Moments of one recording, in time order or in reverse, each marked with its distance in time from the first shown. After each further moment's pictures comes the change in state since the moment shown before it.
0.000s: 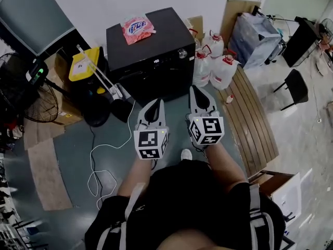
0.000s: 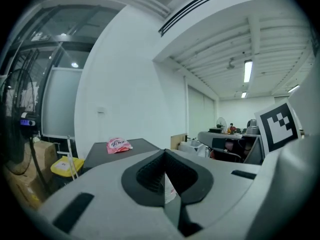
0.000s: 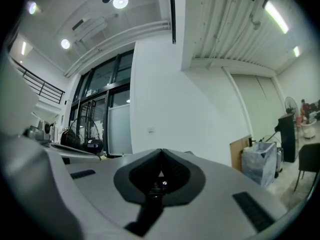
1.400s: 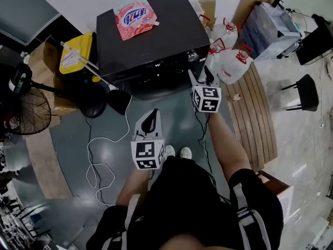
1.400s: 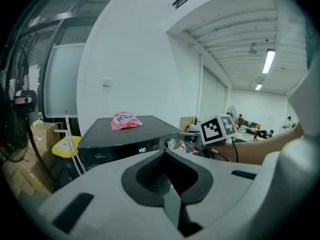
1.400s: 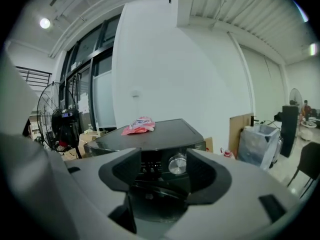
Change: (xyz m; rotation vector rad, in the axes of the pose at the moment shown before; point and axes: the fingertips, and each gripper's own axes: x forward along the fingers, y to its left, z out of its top) left arm 0.140 0.086 -0.091 -0.093 0.239 0.066; right arm 0.260 -0.136 -0.182 -0.018 0.336 -0.045
